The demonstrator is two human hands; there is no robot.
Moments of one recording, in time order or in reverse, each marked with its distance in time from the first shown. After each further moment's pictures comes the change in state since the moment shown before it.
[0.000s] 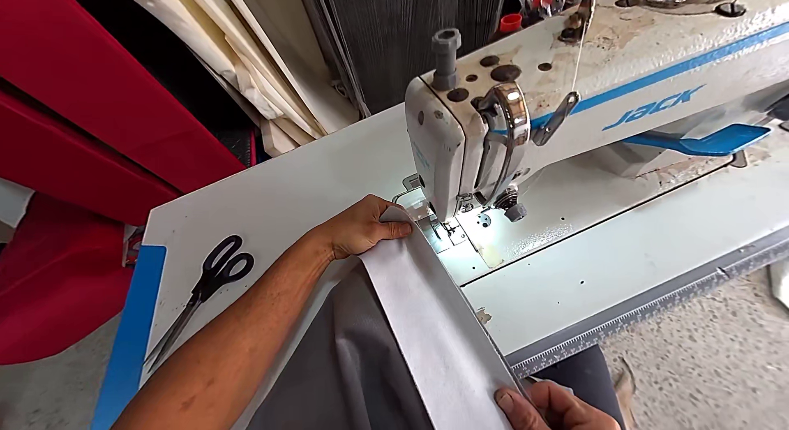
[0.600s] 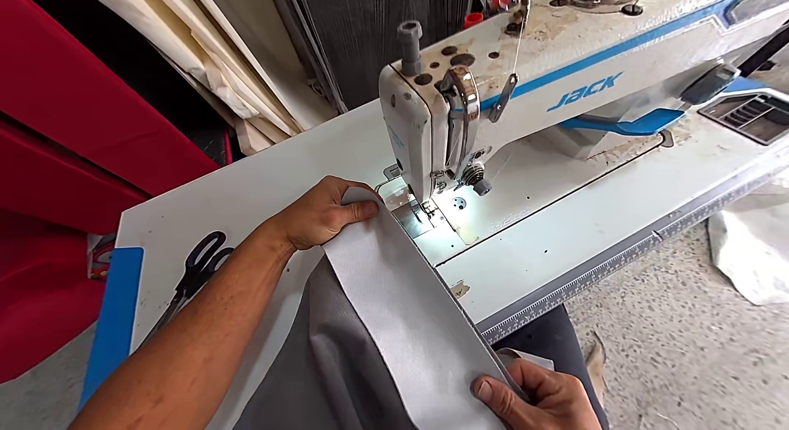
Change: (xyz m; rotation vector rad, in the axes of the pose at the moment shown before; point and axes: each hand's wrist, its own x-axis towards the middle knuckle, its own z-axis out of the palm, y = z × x) left_hand -0.034 0.025 -0.006 0.081 0.088 0.162; right_hand -0.017 -0.002 -0.006 0.103 -0.108 -0.040
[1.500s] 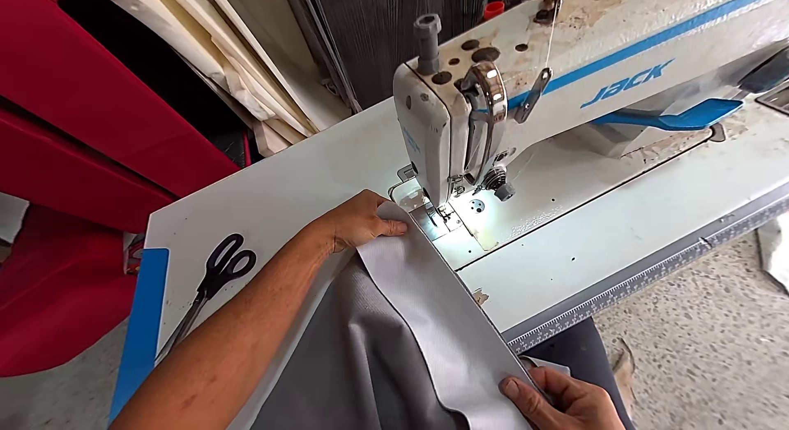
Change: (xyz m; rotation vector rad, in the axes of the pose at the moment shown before) left_hand 0.027 -0.017 0.016 0.086 -0.071 -0.370; right_hand 0.009 0.014 -0.006 -0.013 0.032 0.150
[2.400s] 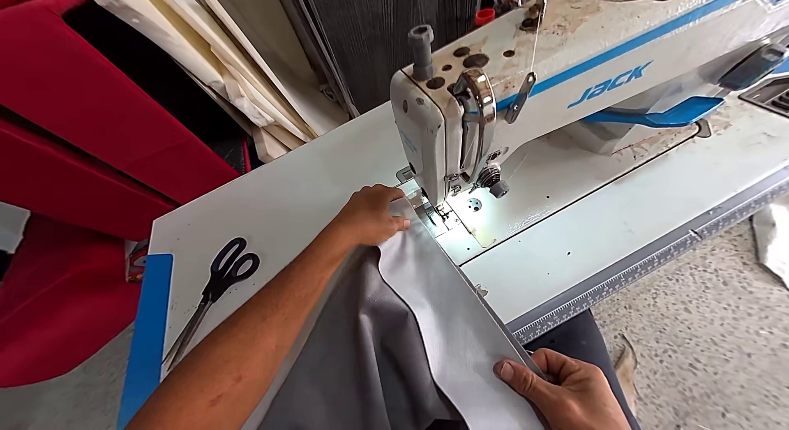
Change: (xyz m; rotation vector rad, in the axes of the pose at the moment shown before) left_hand 0.012 0.015 0.010 0.542 0.171 0.028; right_hand 0.008 -0.009 0.004 0.086 0.070 0.108
